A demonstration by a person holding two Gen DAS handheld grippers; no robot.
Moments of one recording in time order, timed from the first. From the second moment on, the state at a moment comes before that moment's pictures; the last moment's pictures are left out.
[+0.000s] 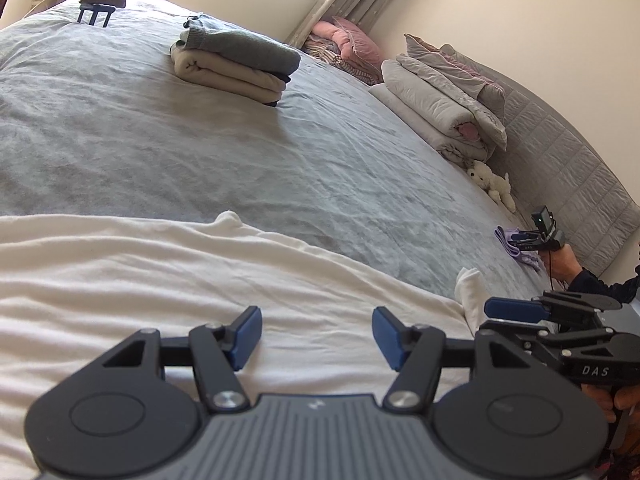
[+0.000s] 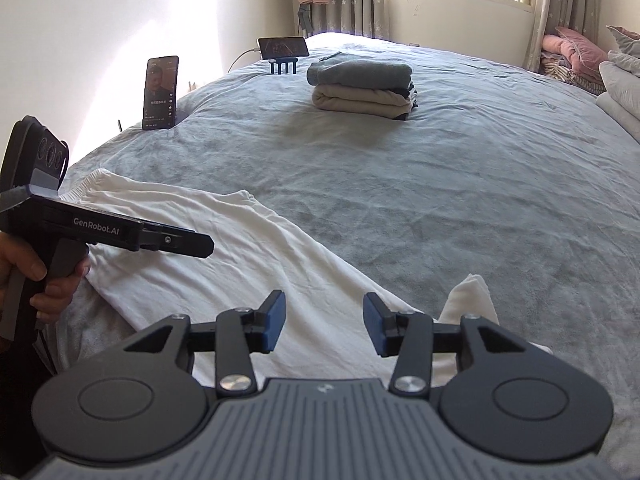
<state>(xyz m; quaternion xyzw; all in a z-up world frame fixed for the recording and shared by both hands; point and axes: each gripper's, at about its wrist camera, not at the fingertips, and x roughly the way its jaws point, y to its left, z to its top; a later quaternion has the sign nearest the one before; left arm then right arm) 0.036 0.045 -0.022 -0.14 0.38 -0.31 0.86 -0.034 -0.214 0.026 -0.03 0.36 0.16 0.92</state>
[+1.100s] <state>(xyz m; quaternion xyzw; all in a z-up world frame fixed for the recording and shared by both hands) 0.032 0.034 -0.025 -0.15 0.39 -0.35 0.84 -0.033 -0.273 -0.007 -0.02 0.39 0.03 0.92</state>
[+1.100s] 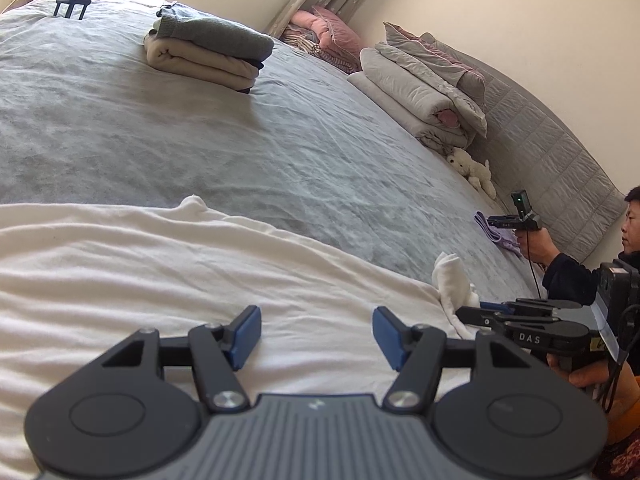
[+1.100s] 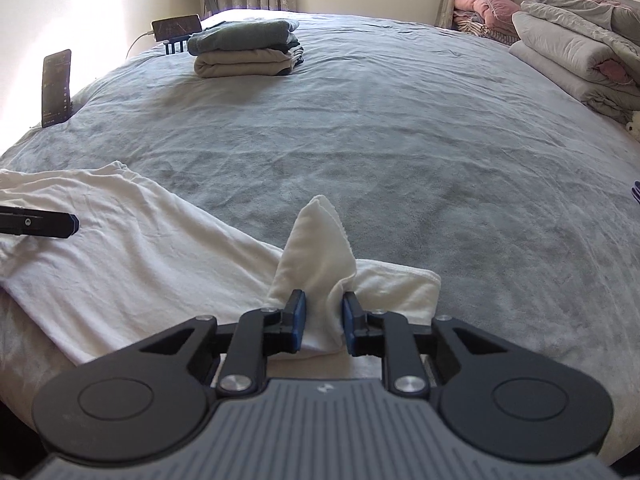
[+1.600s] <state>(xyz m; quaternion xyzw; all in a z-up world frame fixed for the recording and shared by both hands) 0.040 0.035 -0.043 -0.29 0.43 -0.41 0.75 -0.033 -0.214 0.018 -0.03 0.34 0.15 0.93</state>
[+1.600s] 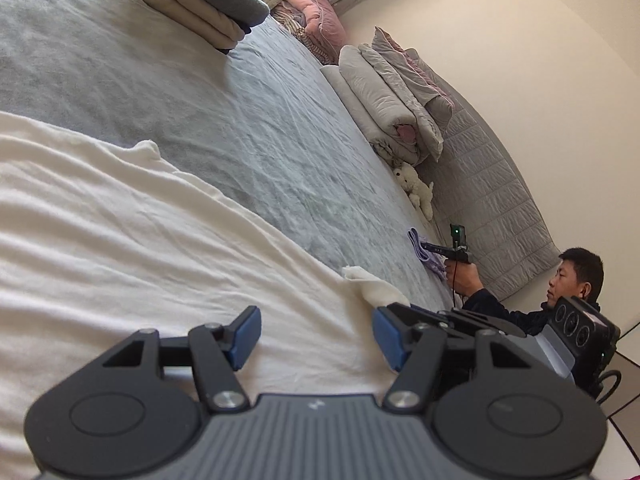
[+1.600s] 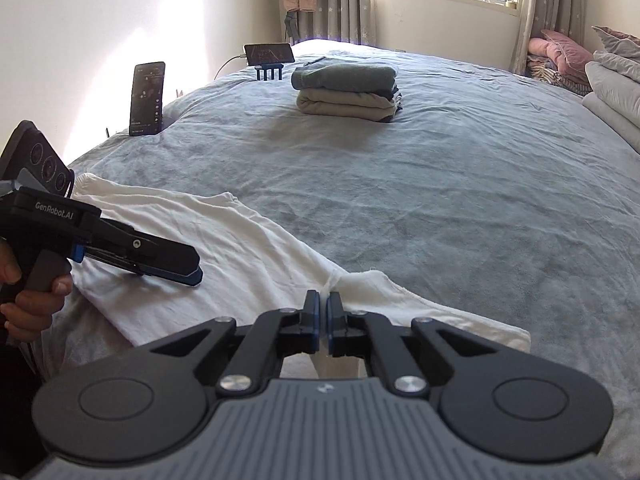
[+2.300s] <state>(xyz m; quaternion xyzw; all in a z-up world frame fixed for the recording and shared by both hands) 0.054 0.000 -0.064 -0.40 0.47 -0.43 0.66 -0.044 -0.176 0.019 -0.03 0.34 0.22 0.91</state>
